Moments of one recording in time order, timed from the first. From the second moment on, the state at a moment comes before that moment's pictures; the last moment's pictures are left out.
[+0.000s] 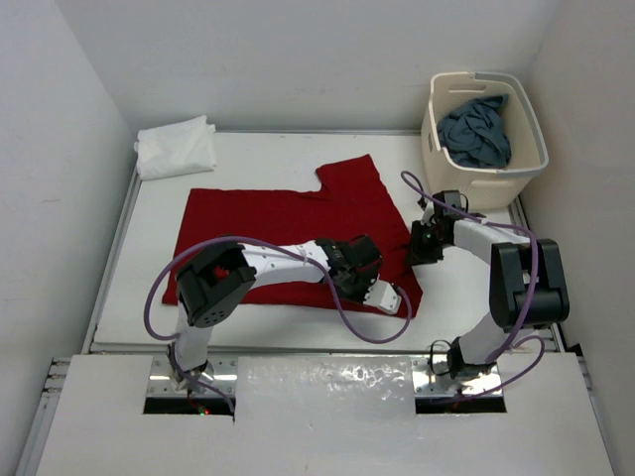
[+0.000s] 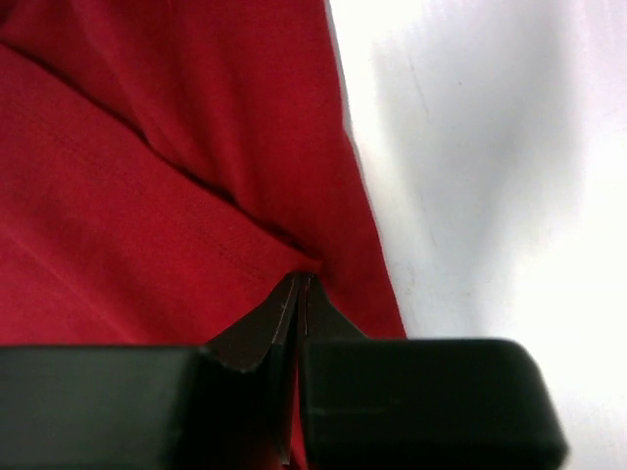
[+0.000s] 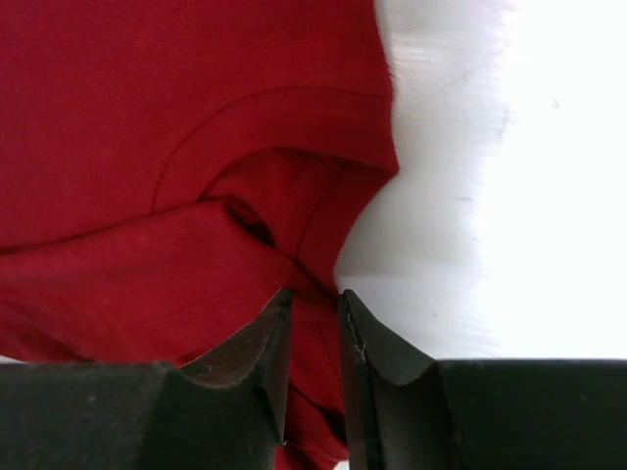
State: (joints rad) left arm -1.04 1.95 1.32 -0.55 0.28 0.89; right arm 0.05 1.62 0.81 -0.40 -0.27 0.17
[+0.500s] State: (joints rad) left arm -1.04 1.95 1.35 -0.57 0.26 0.84; right arm 0.06 1.65 0.82 -0.41 -0.26 0.16
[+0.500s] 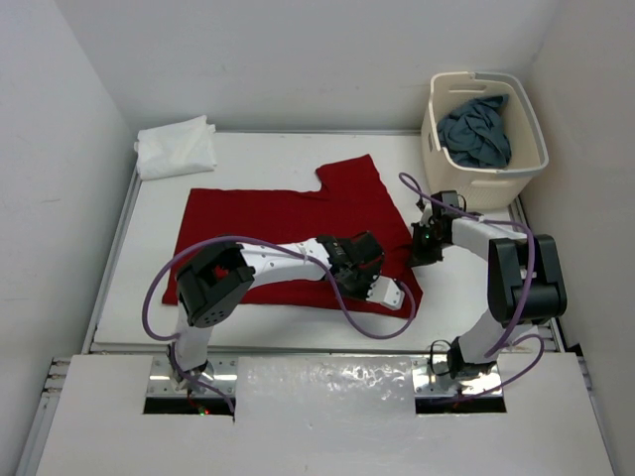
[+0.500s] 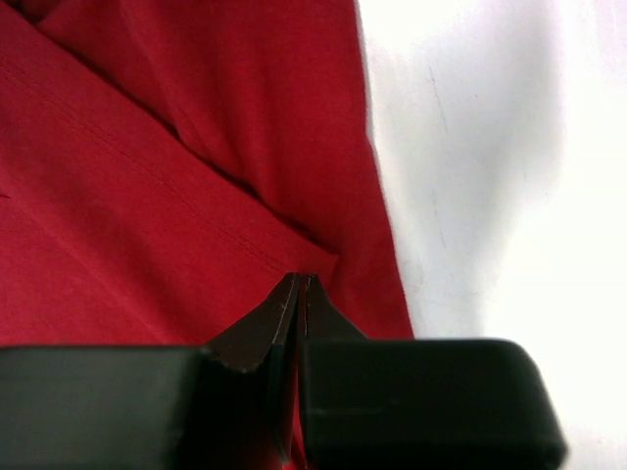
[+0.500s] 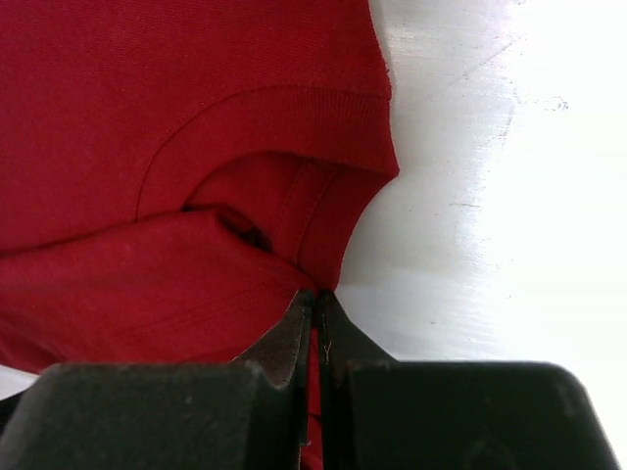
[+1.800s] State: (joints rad) left arm -1.02 1.97 1.42 -0.62 0.25 0.97; right arm 0.07 1.62 0.85 -0.45 -0.23 0.14
